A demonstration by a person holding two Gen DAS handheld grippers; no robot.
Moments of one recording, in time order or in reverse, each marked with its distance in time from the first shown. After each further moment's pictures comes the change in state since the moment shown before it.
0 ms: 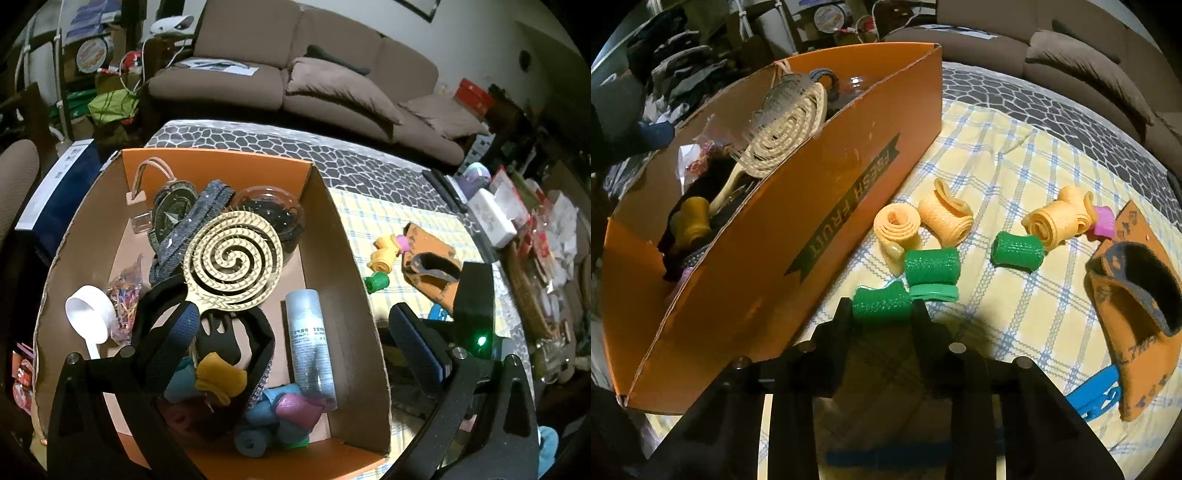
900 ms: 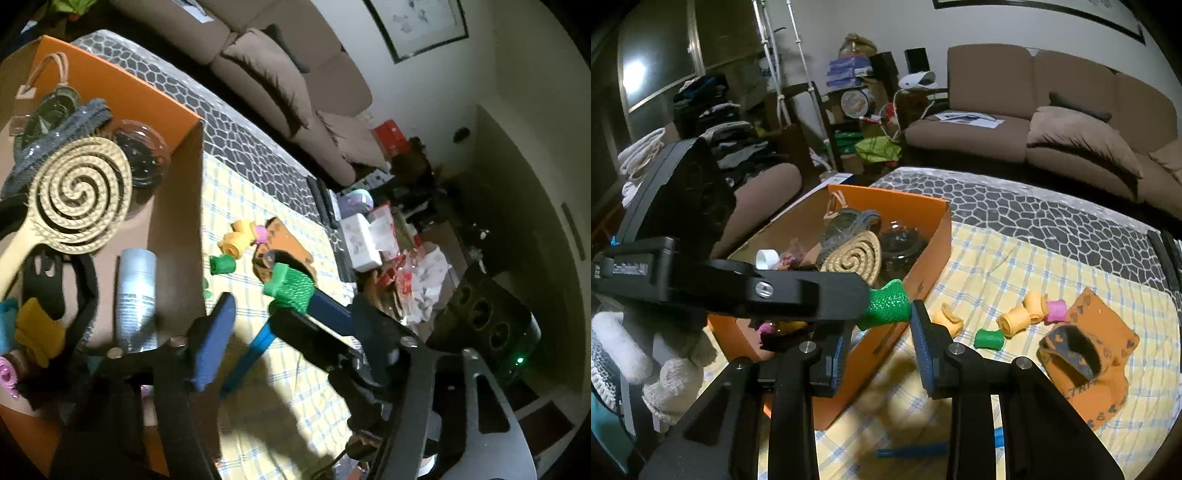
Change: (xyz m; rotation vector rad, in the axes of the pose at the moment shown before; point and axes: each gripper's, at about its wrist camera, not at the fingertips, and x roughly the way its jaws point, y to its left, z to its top) left arm 0.026 -0.003 0.006 -0.297 0.087 -0.610; right arm -0.119 0.017 0.022 -0.043 -0.323 0.086
